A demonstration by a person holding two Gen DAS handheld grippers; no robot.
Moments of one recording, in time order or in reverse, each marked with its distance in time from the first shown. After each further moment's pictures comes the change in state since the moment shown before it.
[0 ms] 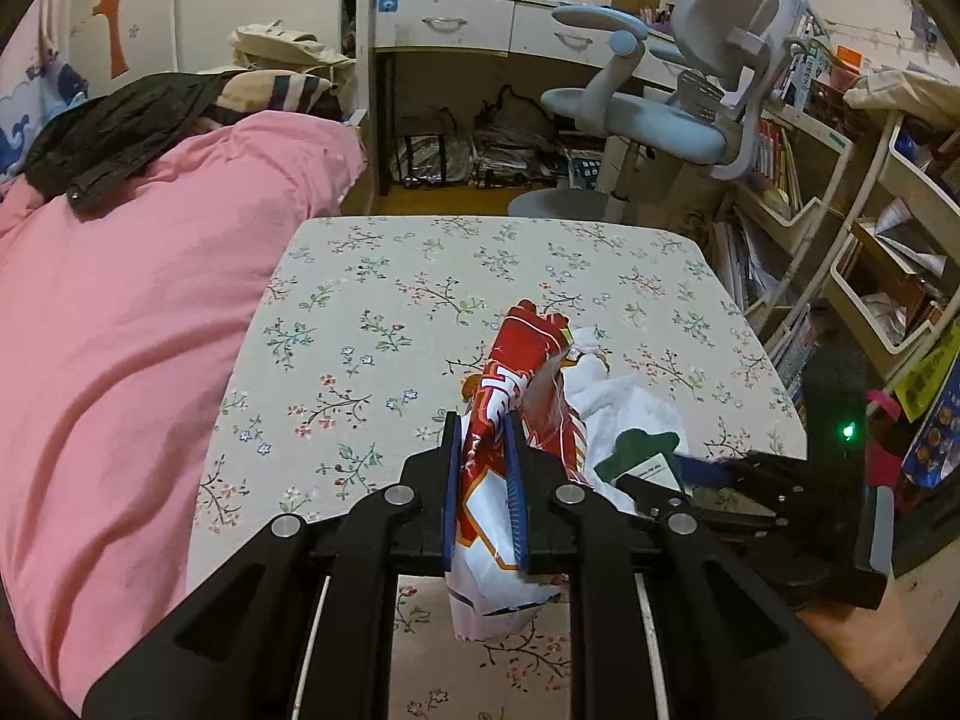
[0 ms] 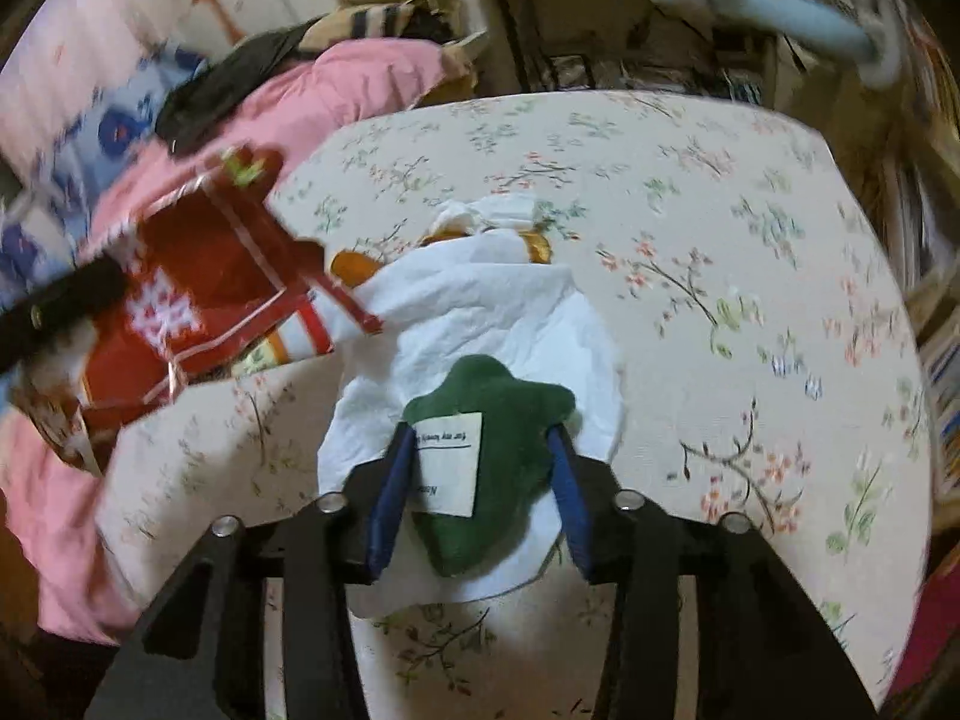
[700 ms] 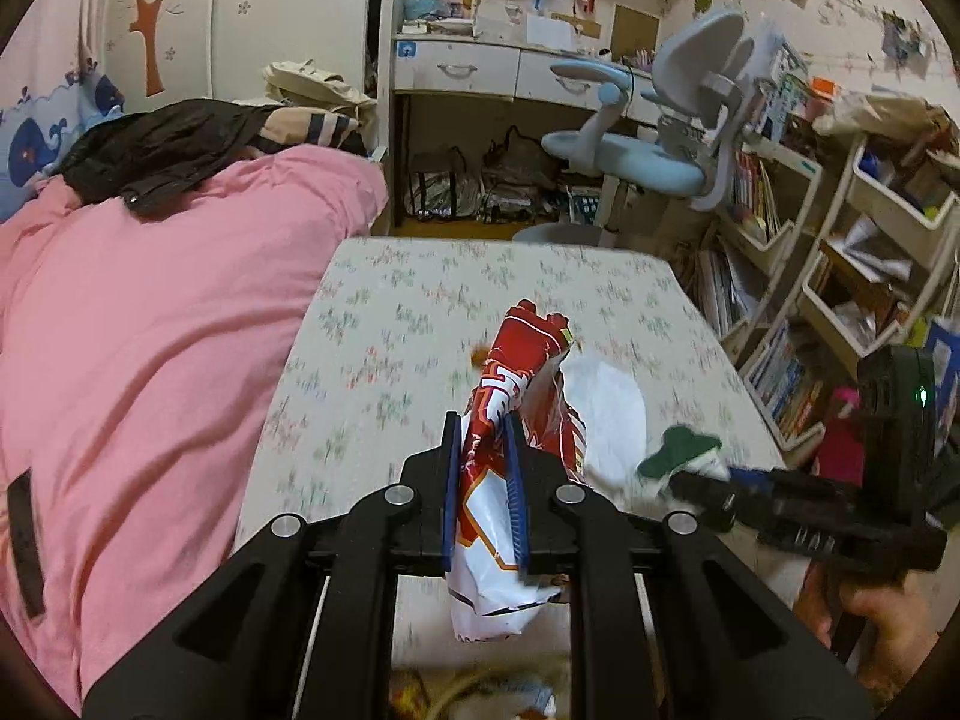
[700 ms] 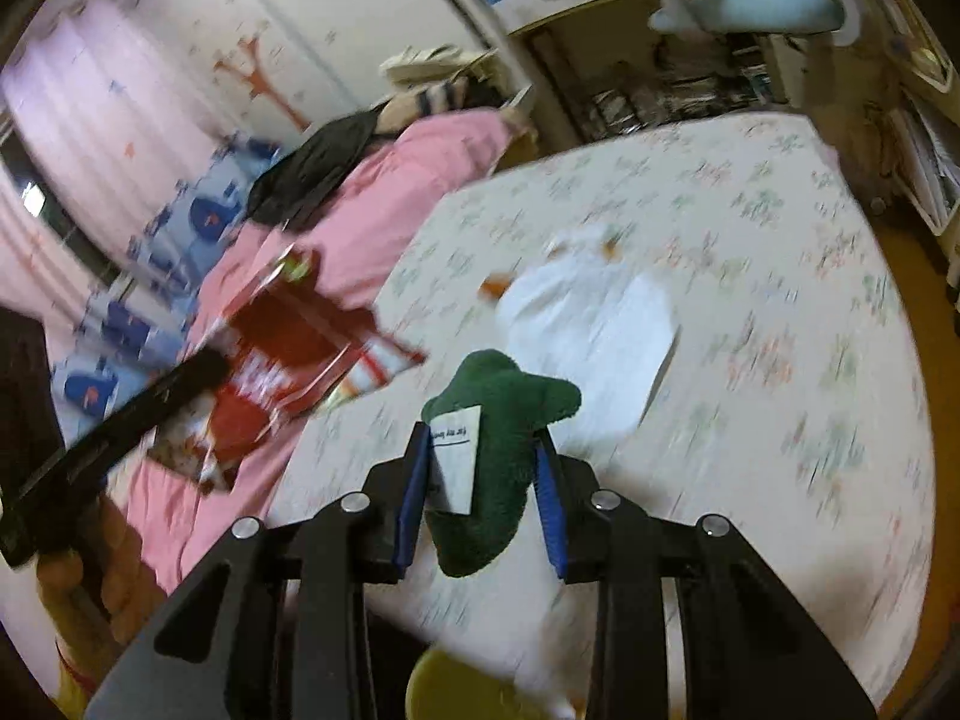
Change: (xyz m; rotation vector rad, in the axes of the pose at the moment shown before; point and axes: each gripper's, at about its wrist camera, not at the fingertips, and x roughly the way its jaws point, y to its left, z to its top) left arm -0.113 -0.002 -0.062 -0.012 -0.088 0.022; right arm -0.092 0.027 -0.060 0.117 -0.107 0.253
